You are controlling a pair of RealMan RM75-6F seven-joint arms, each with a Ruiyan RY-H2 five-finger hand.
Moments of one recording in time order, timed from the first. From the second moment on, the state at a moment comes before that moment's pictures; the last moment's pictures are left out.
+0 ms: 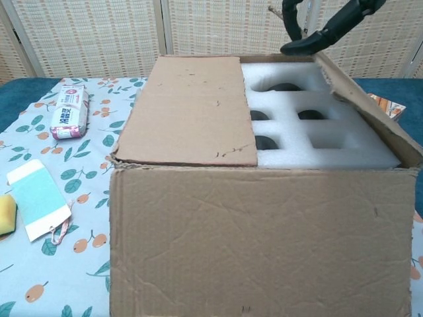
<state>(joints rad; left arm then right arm) -0.12 -1.13 -0.18 -1.40 1.29 1.41 -0.20 0.92 -0.96 0.09 -2.06 -1.07 1.05 -0.51</state>
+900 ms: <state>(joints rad) -0.22 -1.18 -0.20 -1.47 1.17 1.29 0.11 0.48 -0.75 -0.01 -1.79 -1.58 1.36 0.08</state>
